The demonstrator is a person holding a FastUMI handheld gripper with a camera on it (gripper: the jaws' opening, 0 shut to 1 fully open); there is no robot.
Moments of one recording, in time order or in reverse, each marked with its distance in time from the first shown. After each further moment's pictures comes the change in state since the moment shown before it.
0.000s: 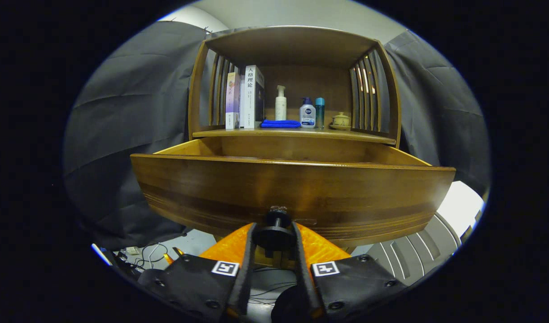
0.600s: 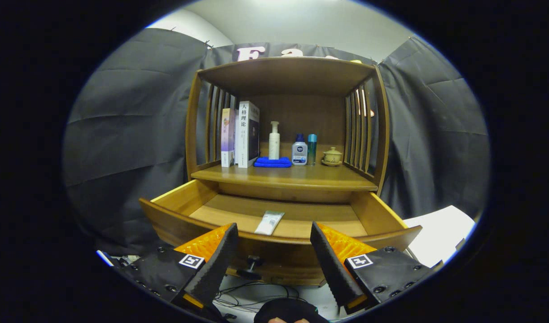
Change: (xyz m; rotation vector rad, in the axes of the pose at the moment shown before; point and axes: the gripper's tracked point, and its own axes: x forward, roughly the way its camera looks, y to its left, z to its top) arm -0.025 -0.040 0.112 -0.019 -0.106 0.002
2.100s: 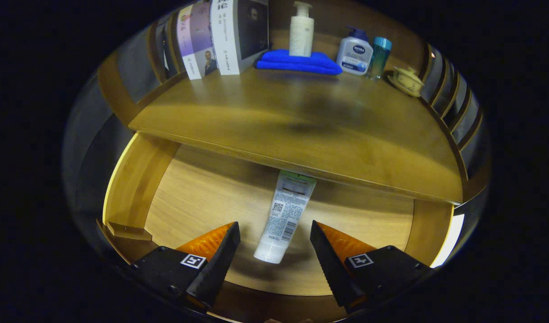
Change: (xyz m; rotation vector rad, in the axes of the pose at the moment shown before) arm 0.181 0.035 -0.065 -0.042 0.905 0.103
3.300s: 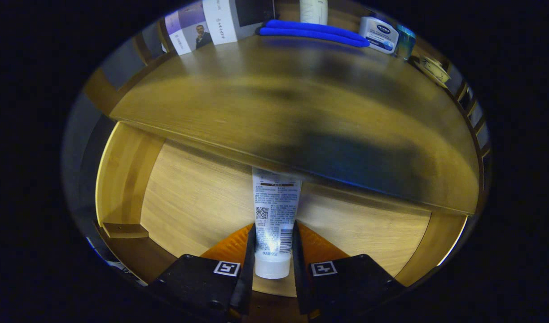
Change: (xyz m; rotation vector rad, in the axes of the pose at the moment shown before) arm 0.021 0.011 -0.007 -0.046 0.152 0.066
